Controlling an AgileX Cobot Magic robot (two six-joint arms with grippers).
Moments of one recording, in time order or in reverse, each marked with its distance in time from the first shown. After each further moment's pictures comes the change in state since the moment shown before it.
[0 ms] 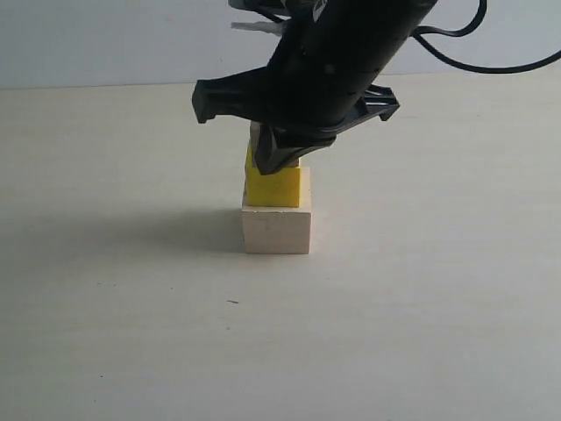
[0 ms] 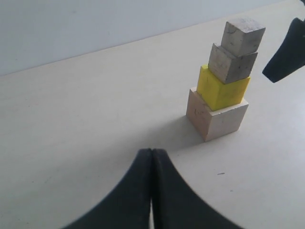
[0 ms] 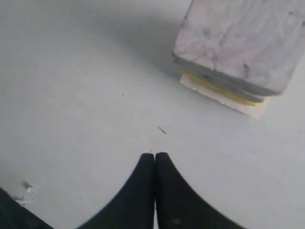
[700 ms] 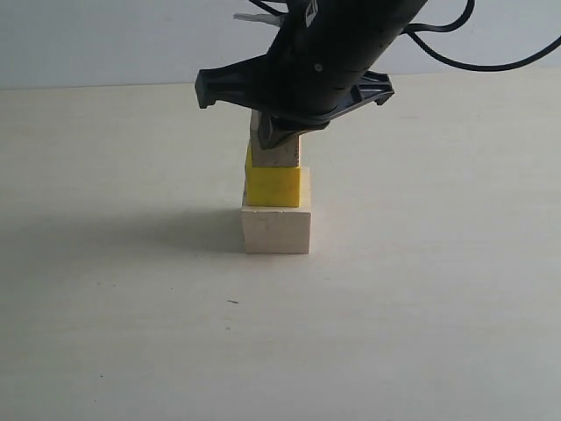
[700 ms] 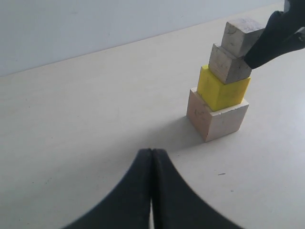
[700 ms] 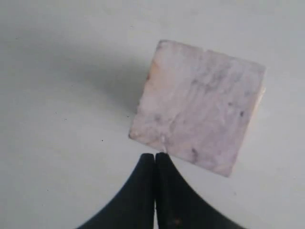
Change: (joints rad) left arm 0.000 0.000 0.000 0.002 0.000 0.000; right arm 0.000 0.024 0.002 -0.124 -0.133 0.095
